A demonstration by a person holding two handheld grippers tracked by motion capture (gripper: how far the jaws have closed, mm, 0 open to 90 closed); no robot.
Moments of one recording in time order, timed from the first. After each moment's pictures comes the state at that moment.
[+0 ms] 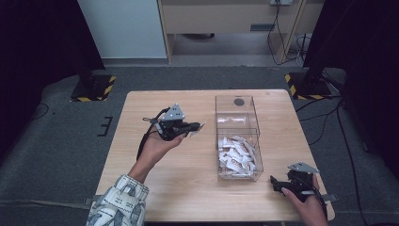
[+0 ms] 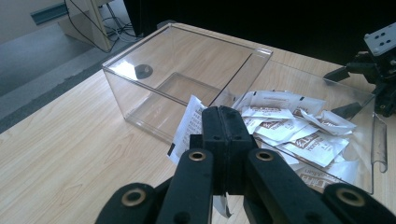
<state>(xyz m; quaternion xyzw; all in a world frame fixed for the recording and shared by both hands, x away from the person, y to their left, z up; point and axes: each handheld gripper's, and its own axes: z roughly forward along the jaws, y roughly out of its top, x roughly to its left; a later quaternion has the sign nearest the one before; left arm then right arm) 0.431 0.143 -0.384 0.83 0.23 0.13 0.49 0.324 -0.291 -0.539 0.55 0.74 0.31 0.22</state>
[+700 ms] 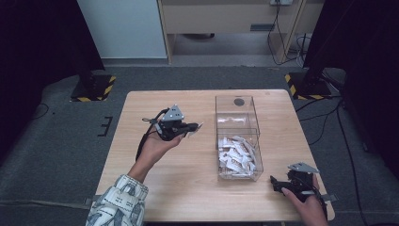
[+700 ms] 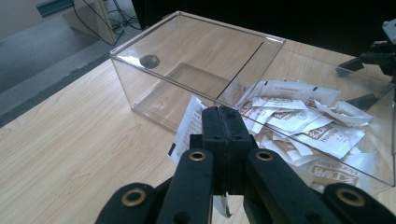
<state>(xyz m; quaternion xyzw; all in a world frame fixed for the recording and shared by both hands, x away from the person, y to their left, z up) 0.437 0.146 -0.393 0.84 0.24 0.14 0.47 0.324 -0.291 -0.539 0.55 0.74 0.31 0.22</state>
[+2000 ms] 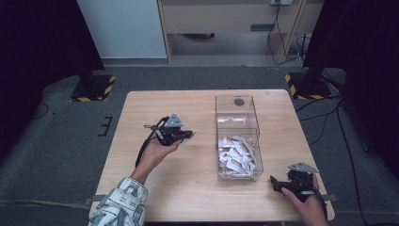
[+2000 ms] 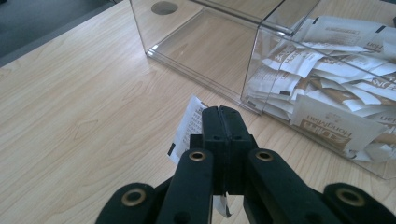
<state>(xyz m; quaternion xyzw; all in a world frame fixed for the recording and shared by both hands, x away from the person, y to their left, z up) 0.449 0.158 -0.446 0.85 0.28 0.14 0.42 0.324 -0.291 -0.539 0.55 0.74 0.31 0.22</state>
